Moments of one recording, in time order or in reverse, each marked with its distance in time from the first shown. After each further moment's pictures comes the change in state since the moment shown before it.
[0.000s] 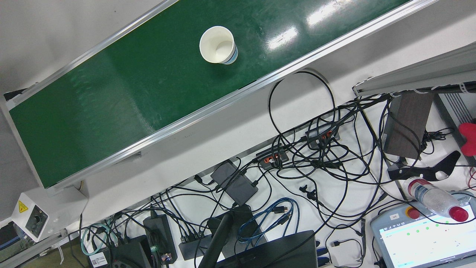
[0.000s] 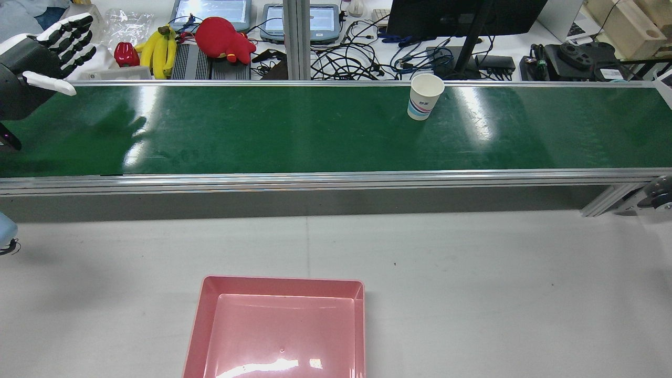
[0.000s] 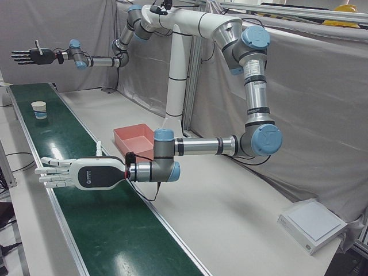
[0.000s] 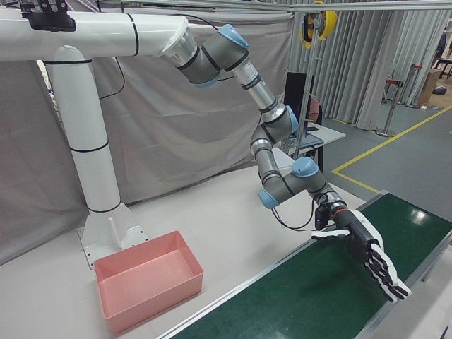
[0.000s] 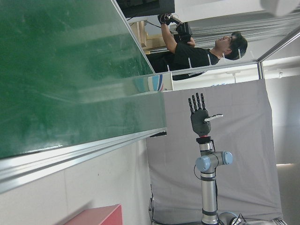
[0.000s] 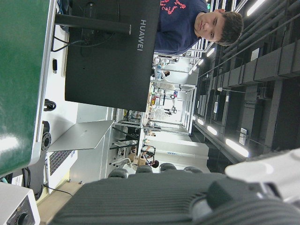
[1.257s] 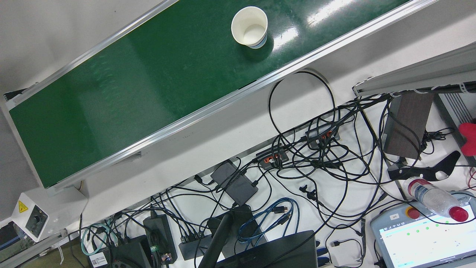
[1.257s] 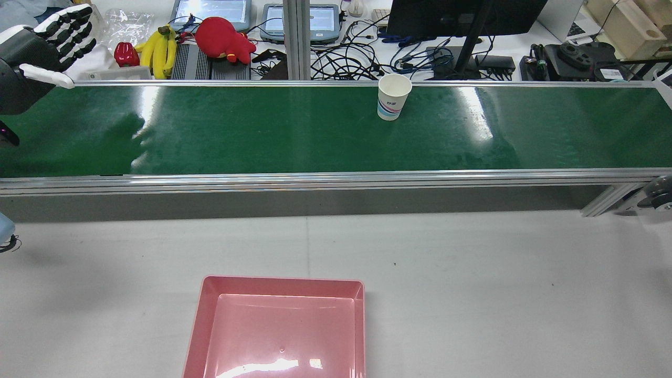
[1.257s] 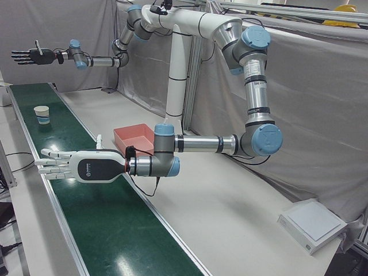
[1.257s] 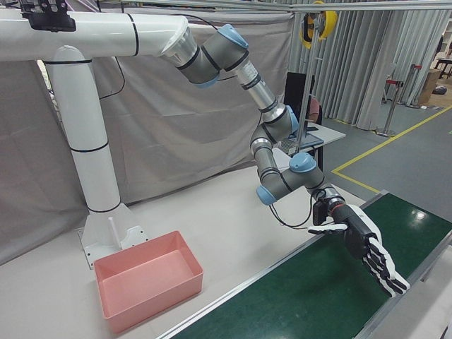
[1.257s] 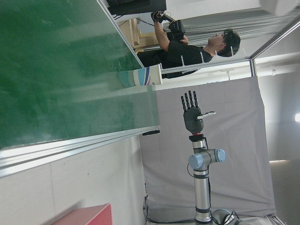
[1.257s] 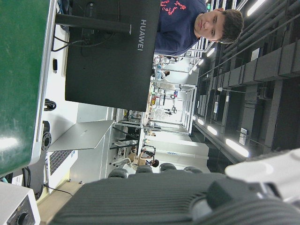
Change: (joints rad) left arm -0.004 0.001 -0.049 0.028 0.000 -0.009; right arm 0.000 0.000 -0.001 0.000 0.000 -0.001
